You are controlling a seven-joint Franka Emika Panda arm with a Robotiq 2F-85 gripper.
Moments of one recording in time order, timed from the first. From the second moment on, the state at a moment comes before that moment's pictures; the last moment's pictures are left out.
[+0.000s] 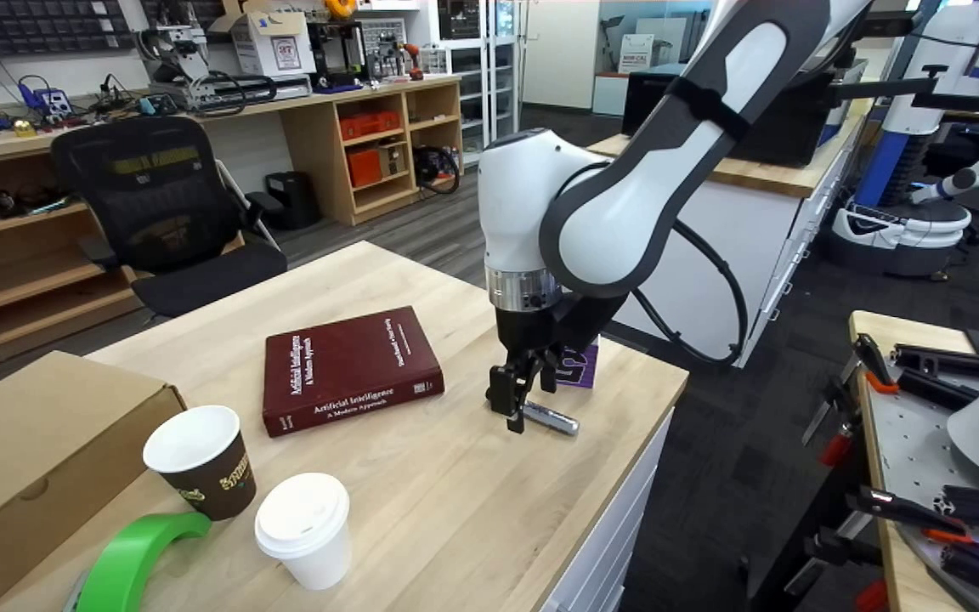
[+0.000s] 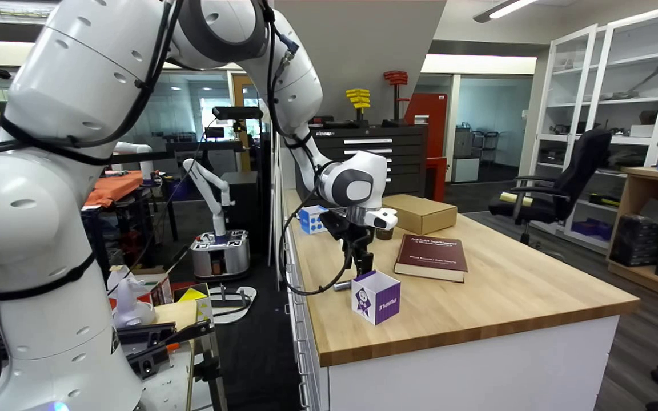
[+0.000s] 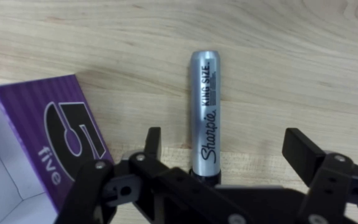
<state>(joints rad) 0.21 0.56 0.12 -2.00 0.06 2.48 0.32</state>
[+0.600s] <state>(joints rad) 0.20 0.58 0.12 -1.99 0.08 2.48 0.30</state>
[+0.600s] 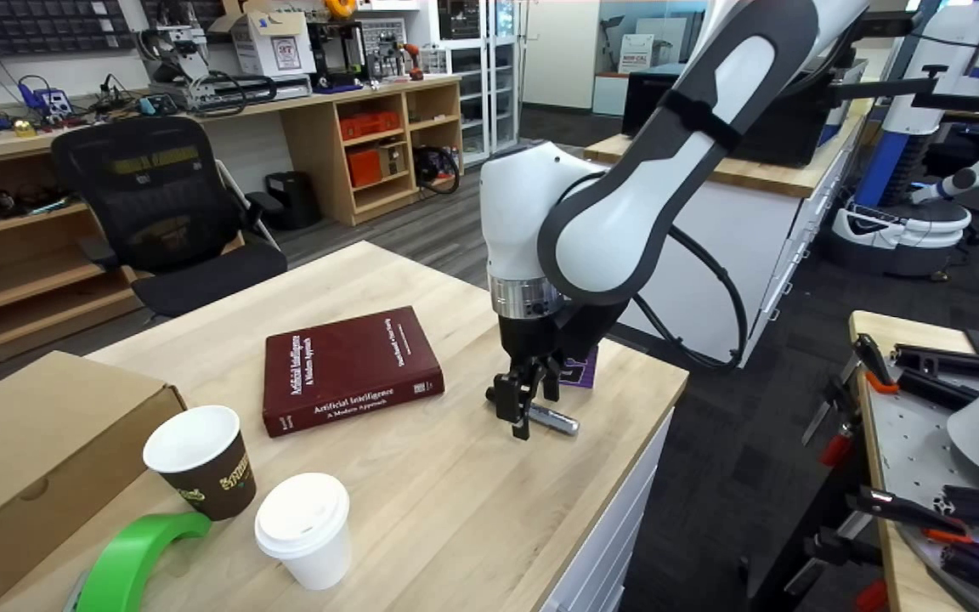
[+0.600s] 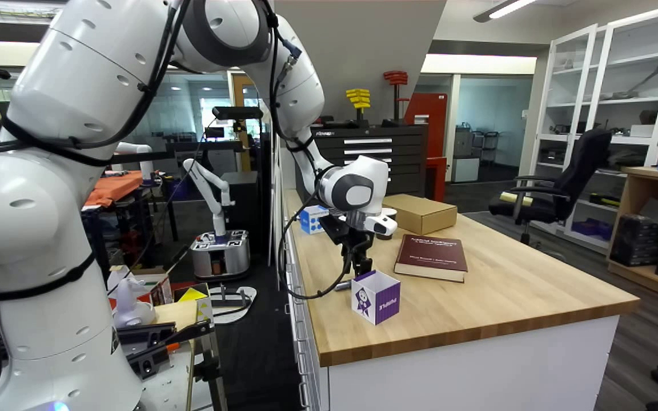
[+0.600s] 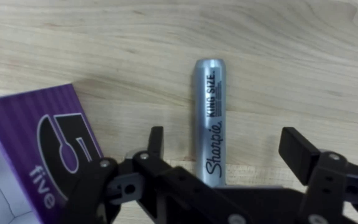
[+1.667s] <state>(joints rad) 0.20 0.56 0.12 -1.99 0.09 2.48 0.24</state>
